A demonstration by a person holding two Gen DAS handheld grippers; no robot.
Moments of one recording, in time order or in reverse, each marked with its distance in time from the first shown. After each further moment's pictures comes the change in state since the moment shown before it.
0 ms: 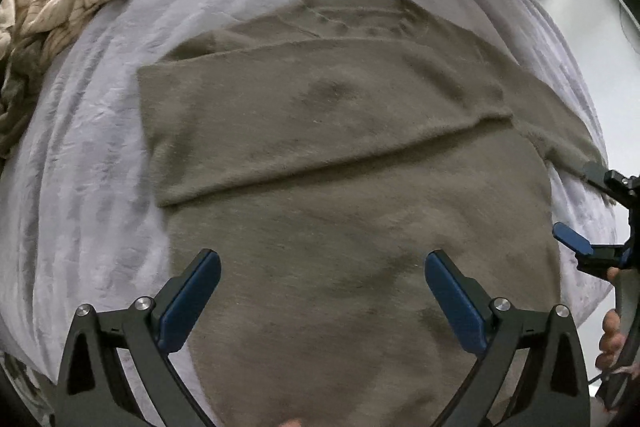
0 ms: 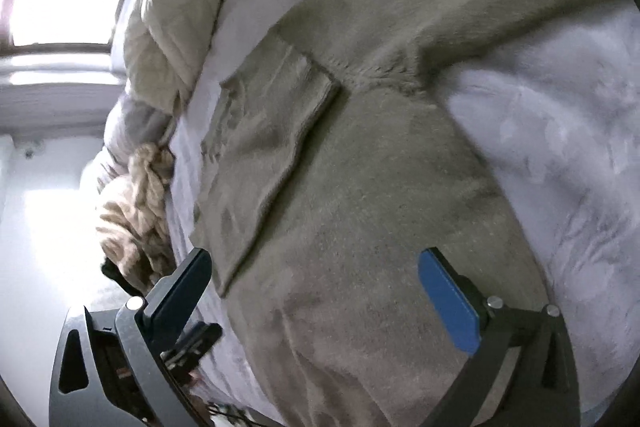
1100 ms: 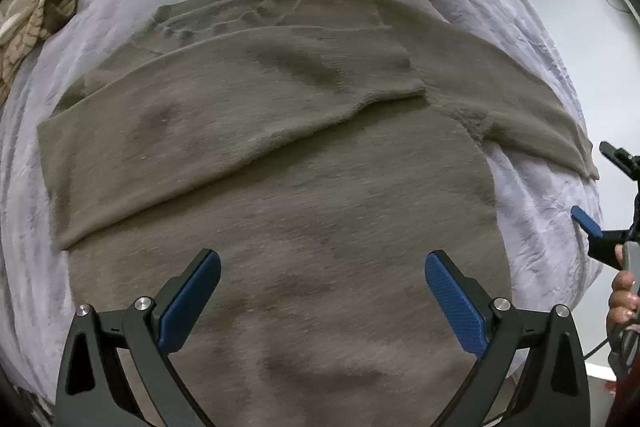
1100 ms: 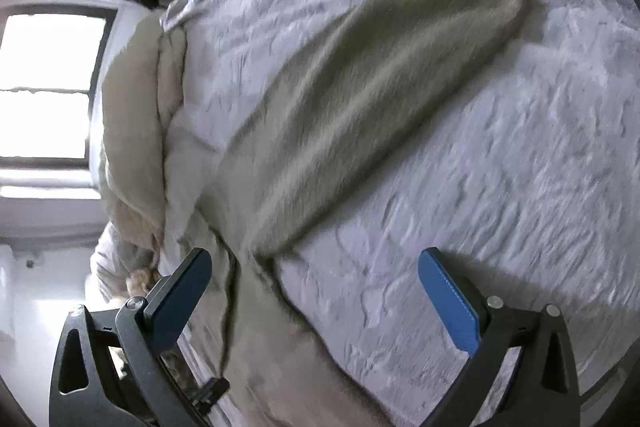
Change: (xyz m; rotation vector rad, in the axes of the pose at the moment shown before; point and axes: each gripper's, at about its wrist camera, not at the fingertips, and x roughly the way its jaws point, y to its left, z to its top) left arm 0.029 -0.114 0.035 0.128 0.065 -0.065; right arm -0.122 -0.119 0.074 0.239 -0.284 -0.039
